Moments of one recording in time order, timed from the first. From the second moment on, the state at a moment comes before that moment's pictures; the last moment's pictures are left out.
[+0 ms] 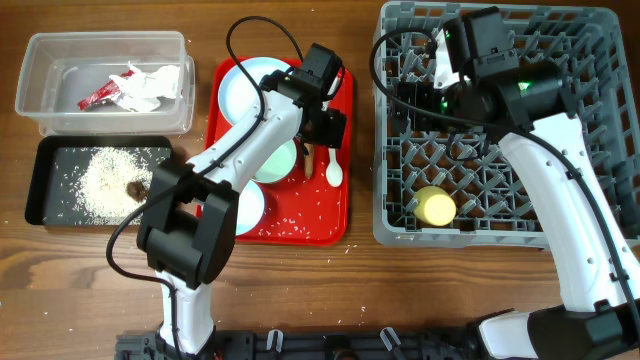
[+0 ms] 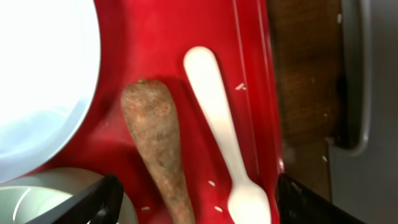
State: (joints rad) left arm -0.51 2.05 1.62 -0.84 0.03 -0.24; right arm 0.29 1.59 1.68 -1.21 -0.09 0.28
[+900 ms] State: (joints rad) left arm -0.51 2.05 1.35 -0.49 -0.08 -0.29; right arm 0.29 1.59 1.68 -1.25 -0.08 0.28
